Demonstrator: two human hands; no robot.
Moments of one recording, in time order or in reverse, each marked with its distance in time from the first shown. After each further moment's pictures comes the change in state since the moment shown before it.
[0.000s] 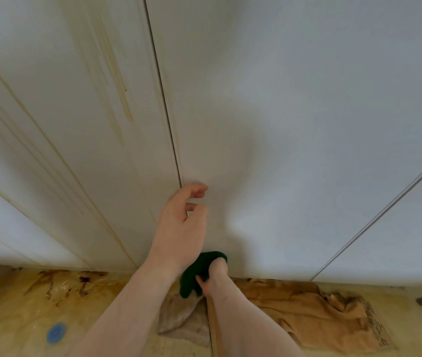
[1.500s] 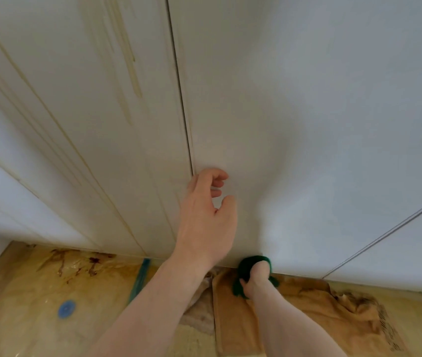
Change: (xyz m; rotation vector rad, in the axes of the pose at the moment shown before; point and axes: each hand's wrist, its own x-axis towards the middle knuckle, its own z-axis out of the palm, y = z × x) left_hand 0.002 -0.002 0.026 0.010 0.094 0.056; right_hand 0.033 -0.035 -0.067 -0.179 0.169 -0.163
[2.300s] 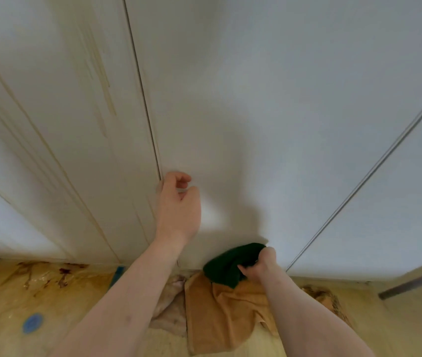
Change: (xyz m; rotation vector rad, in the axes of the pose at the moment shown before) left_hand 0.001 0.015 0.019 -0.146 0.123 -0.131; right_hand -0.045 -0.092 -0.075 0.261 -0.011 0.162
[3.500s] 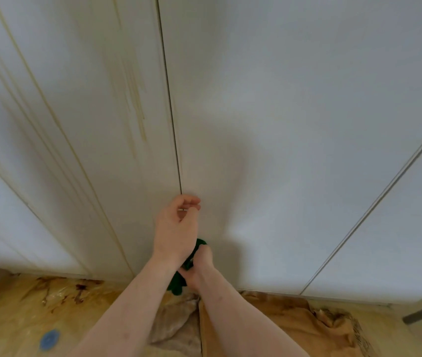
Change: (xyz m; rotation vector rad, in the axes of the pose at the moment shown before) left_hand 0.005 -0.009 -0.041 0.011 -0.029 0.055; right_hand -0.071 0.129 0.125 -0.192 -0.351 -0.040
